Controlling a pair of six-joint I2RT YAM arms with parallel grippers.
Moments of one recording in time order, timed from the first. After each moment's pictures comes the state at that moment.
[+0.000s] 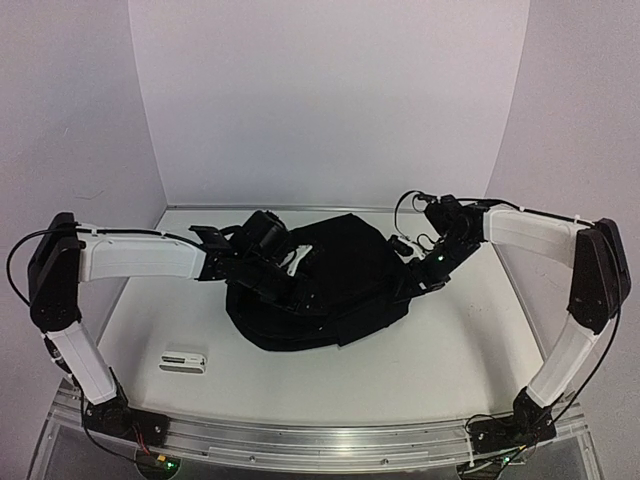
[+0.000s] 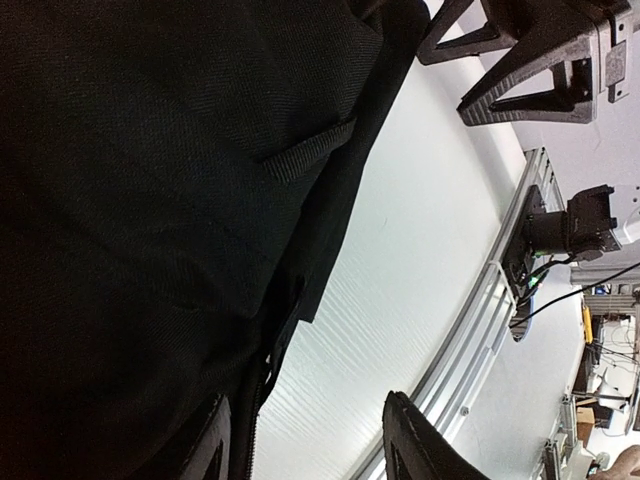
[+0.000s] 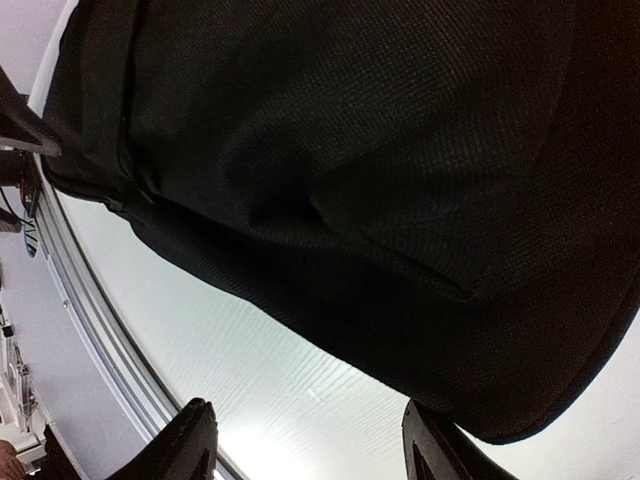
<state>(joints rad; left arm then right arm) -0.91 1.72 1.23 -0.35 0.42 -0.46 0.44 1.71 1.30 -0.89 -0.53 -0.13</state>
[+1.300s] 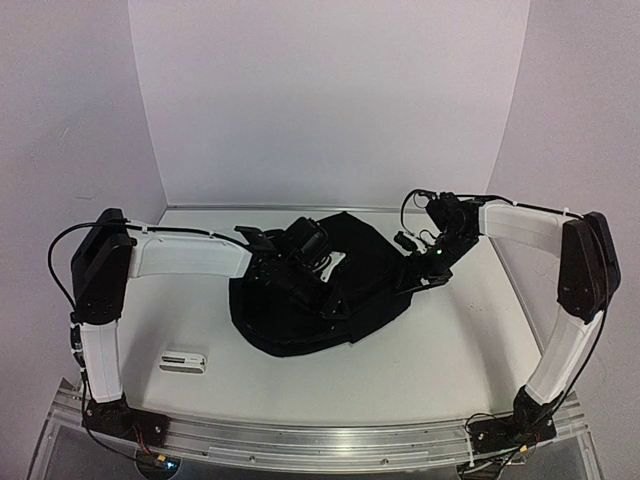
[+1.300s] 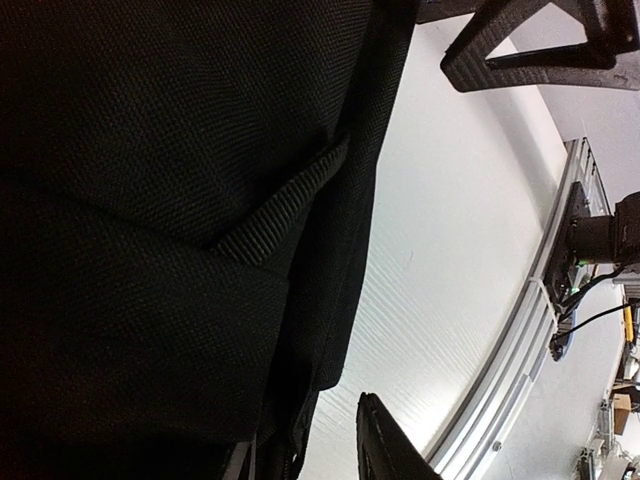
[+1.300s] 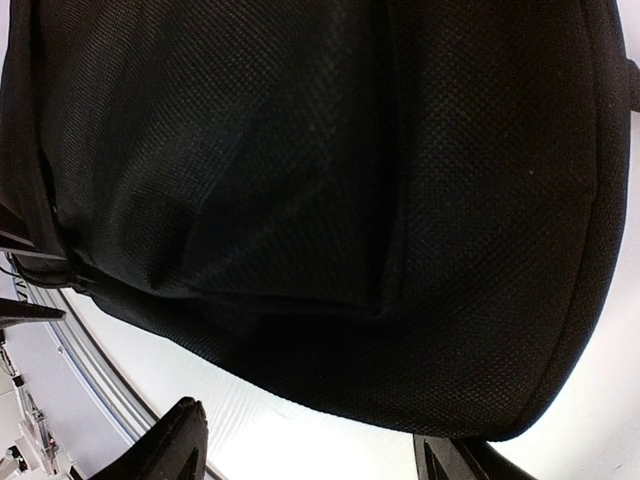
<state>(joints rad) -0.98 1.96 1.47 -0.42 0.34 -0.41 0.38 1.80 1.36 -0.89 -0.48 -0.05</state>
